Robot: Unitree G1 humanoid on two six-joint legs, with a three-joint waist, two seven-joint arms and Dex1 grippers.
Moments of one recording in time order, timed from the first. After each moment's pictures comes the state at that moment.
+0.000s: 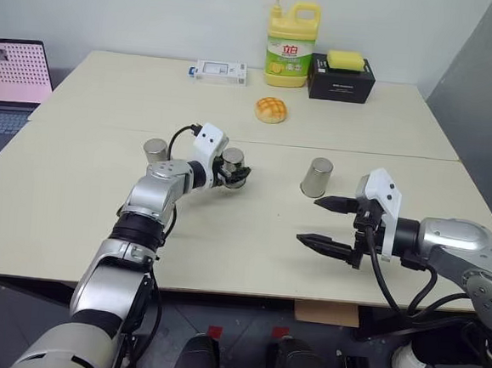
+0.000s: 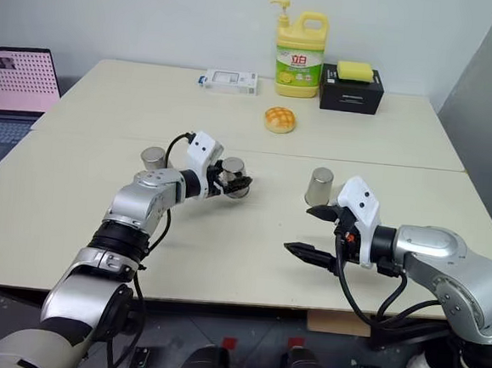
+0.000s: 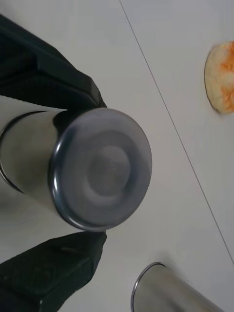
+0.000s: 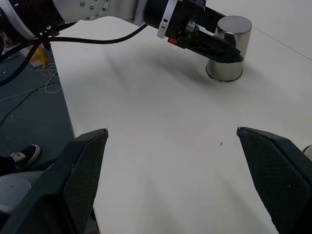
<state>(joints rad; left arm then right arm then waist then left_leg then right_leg) -0.86 0.39 -0.07 0.59 -0.17 0.41 -0.66 -0.40 -0.77 -0.01 -0.61 0.76 0.98 0.69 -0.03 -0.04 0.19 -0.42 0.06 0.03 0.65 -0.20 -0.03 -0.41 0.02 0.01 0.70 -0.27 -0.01</state>
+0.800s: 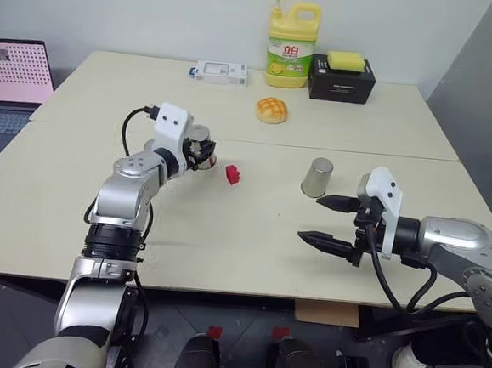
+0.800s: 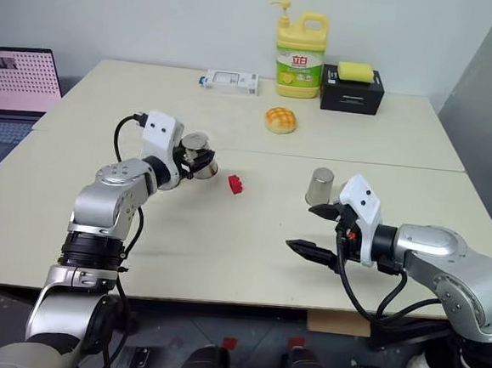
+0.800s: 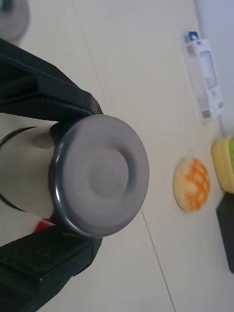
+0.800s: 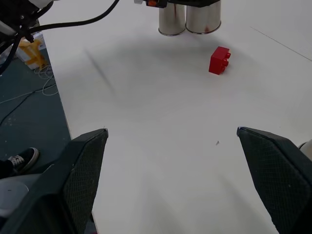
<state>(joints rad) -0.73 0.43 0.08 0.30 -0.15 0.55 -0.40 -0.41 -0.78 -0.01 -0.59 0.77 0.98 0.68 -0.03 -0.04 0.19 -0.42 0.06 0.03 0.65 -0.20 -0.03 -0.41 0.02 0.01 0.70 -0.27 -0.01</state>
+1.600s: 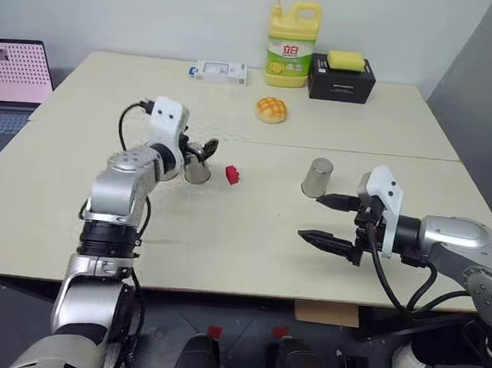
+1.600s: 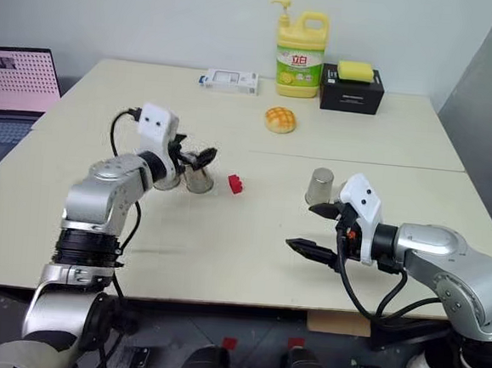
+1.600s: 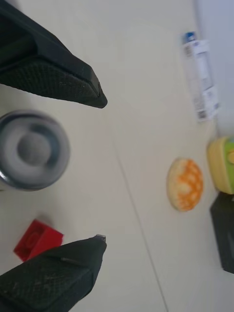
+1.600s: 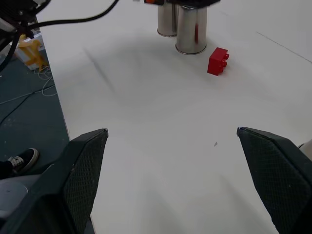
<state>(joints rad) -0.73 0.51 0.08 0.13 -0.19 0.64 -0.45 -0.41 -0.76 -0.02 -0.59 0.75 0.95 0.67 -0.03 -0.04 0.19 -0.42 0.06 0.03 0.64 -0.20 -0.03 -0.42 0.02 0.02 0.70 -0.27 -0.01</state>
